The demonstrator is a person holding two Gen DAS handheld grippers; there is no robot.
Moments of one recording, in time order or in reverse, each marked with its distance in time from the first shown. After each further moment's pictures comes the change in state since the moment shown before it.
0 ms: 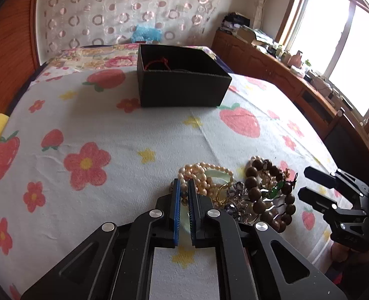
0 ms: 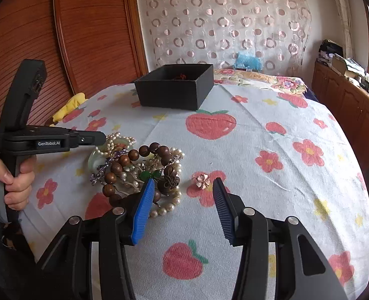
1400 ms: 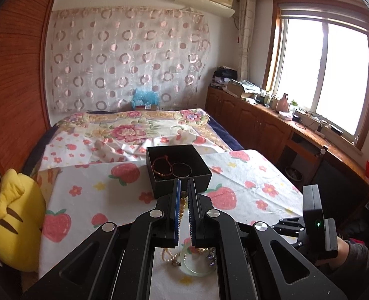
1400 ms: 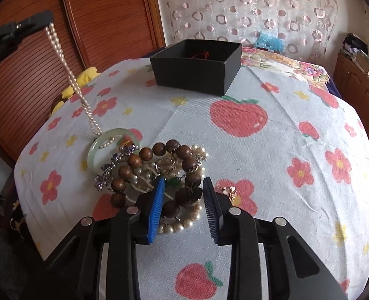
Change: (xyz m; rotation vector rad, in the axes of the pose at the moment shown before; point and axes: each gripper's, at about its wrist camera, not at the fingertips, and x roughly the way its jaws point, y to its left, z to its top) left arm -0.126 -0.017 0.049 0.091 -0.338 0.020; right arm 0.034 0.011 0.026 -0.069 0.175 0.088
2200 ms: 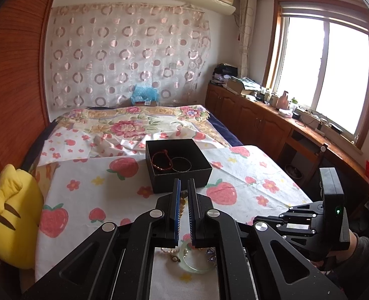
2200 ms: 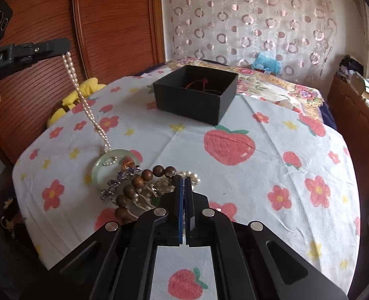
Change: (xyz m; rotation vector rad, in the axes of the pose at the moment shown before) left arm 0.006 -0.001 -0.002 -0.004 0.019 -0.003; right arm -0.032 0.006 0.014 -0.061 -0.113 -0.054
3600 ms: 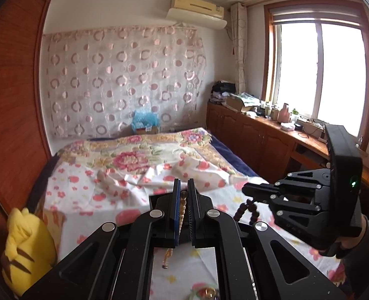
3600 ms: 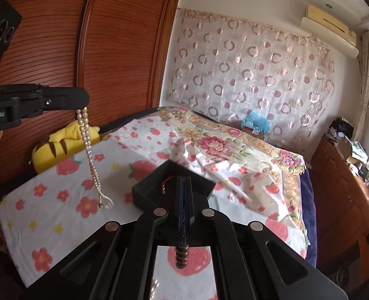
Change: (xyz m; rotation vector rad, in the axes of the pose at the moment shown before) left arm 0.013 -0.013 0.081 0.087 -0.120 0.031; right arm -0.029 -0.006 0.154 -0.177 -0.233 -0.115
